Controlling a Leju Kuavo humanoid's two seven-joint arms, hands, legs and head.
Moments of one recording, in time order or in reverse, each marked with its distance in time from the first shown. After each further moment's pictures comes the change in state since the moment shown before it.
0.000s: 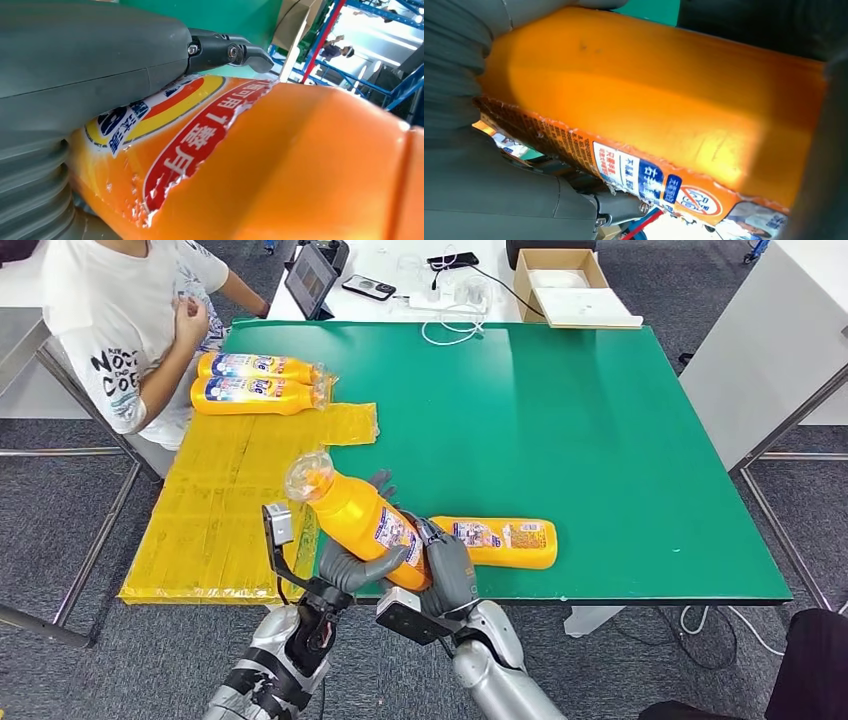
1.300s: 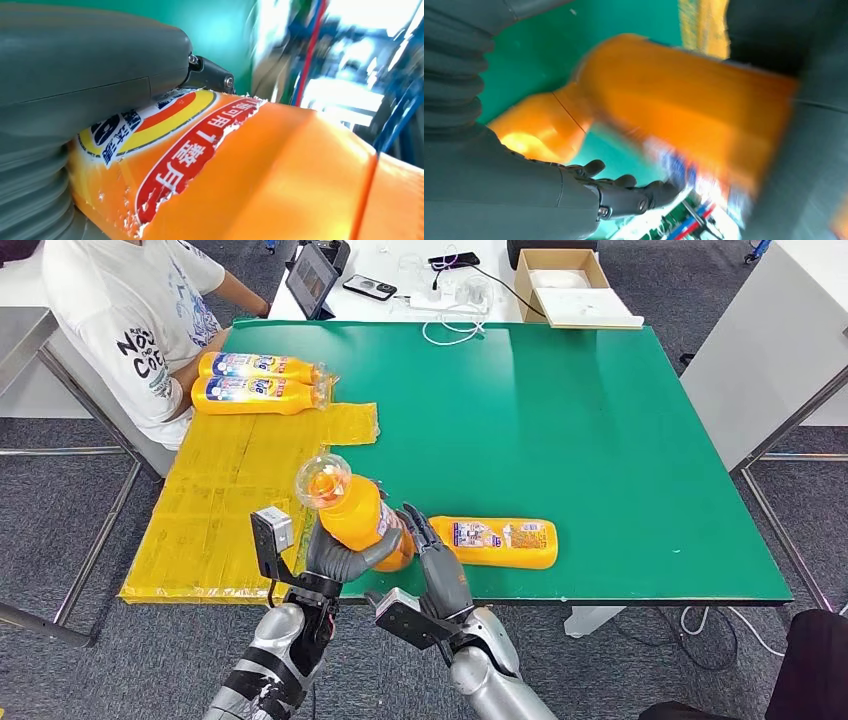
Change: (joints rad) left arm -0.001 -0.004 0.036 -0.061 -0.266 0.377 -0.166; right arm 0.034 0.000 0.012 -0.057 -0.081 0.048 0.027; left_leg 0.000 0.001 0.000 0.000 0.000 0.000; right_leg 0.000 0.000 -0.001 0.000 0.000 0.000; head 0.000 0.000
